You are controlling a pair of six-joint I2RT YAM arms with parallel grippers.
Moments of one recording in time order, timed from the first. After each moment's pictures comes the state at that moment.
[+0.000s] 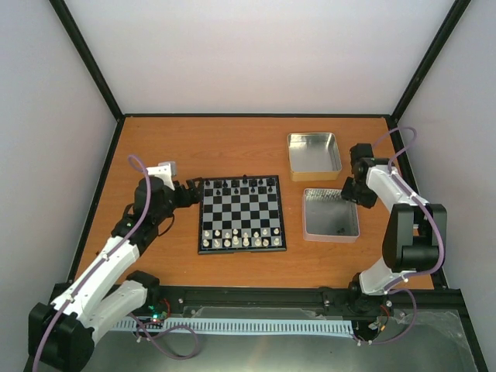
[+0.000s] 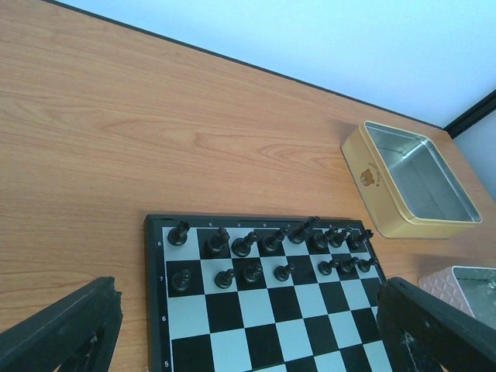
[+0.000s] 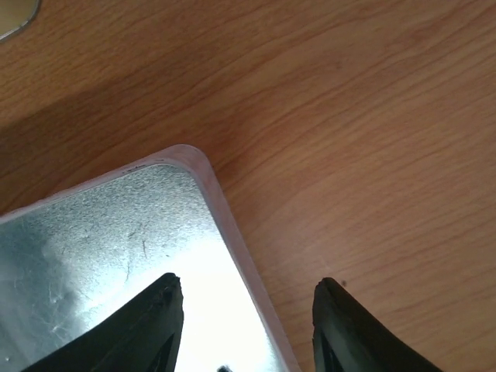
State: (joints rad) left arm -0.33 0.85 0.56 -0.13 0.03 -0.47; right arm 0.00 1.57 1.09 -0.90 0.21 0.44
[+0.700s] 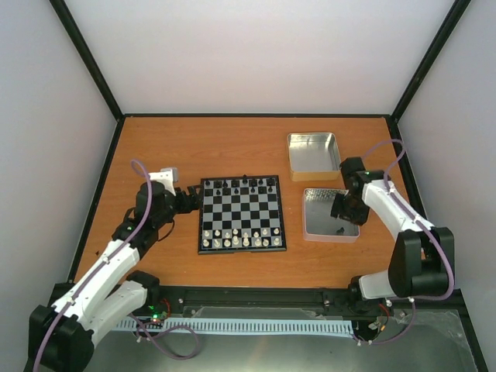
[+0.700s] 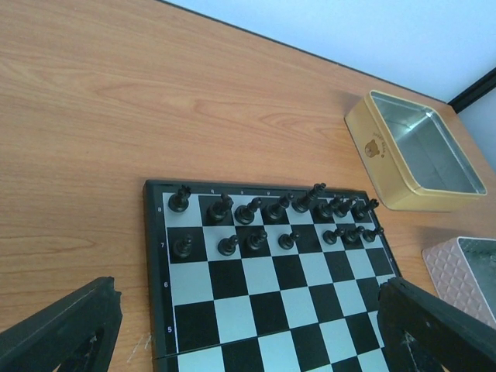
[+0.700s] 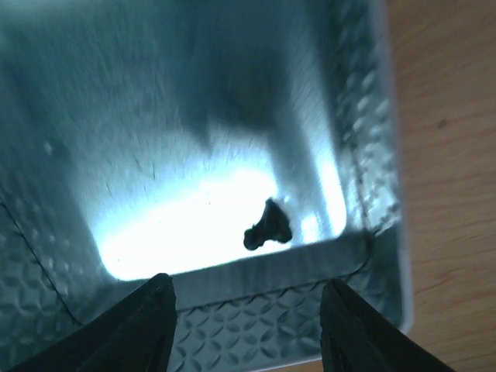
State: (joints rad) left arm -0.33 0.81 0.51 -0.16 0.07 -0.47; right arm 0.11 1.39 0.97 -1.02 0.05 0.47
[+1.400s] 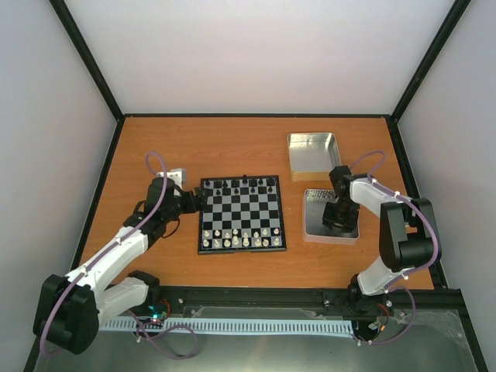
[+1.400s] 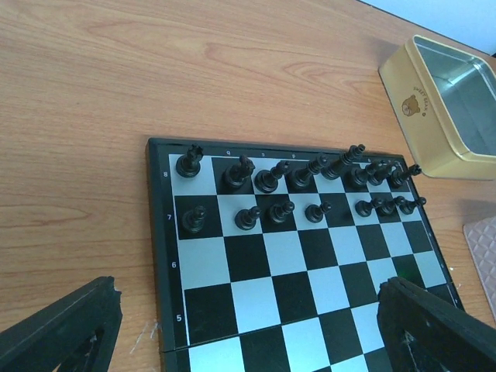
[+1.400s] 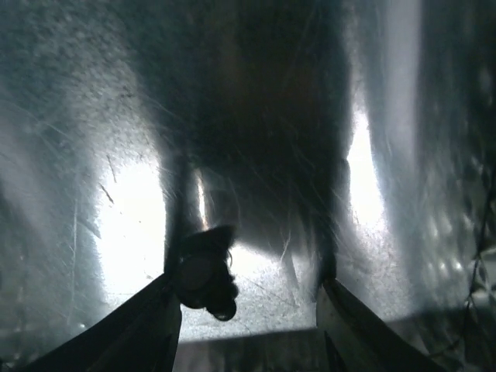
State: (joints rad) left arm -0.33 1.00 0.51 -0.10 0.10 -0.46; right arm 0.15 1.60 0.89 -0.92 -0.04 0.45
